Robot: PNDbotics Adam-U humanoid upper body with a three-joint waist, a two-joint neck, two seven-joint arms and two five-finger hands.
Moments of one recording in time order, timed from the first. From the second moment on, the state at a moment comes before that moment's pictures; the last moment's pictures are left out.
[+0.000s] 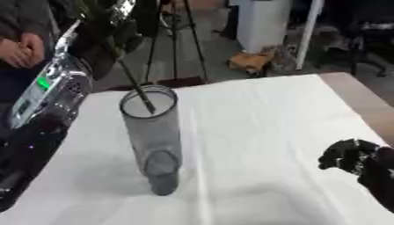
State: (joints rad) left arm -0.84 0.46 -0.29 -1.66 0.76 0.18 0.25; right arm -0.34 -0.34 -0.11 -1.48 -0.35 -0.06 0.70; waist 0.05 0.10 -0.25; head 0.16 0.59
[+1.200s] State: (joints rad) left arm -0.85 0.46 -0.35 -1.60 0.68 0.22 0.19; right arm -0.34 -0.34 -0.11 -1.48 -0.34 -0.06 0.71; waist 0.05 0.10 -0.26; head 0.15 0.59
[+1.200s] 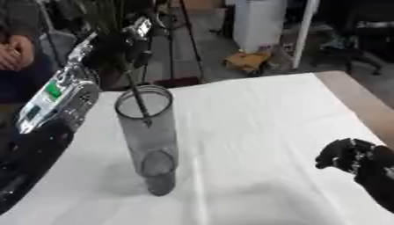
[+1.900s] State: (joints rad) left arm -0.85 0.46 -0.39 -1.57 0.62 0.24 0.16; right arm -0.34 -0.34 -0.11 -1.48 -0.34 -0.06 0.71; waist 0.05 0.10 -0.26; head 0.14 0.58
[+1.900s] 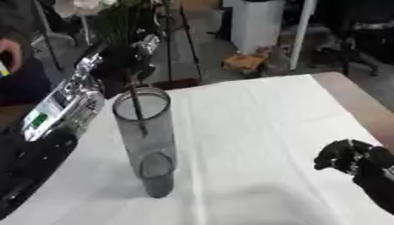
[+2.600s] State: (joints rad) left arm -0.85 0.46 -0.40 -1.54 0.60 0.24 0.17; right arm -0.34 -0.34 -0.11 -1.48 -0.34 -0.05 0.71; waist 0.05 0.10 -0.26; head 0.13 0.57
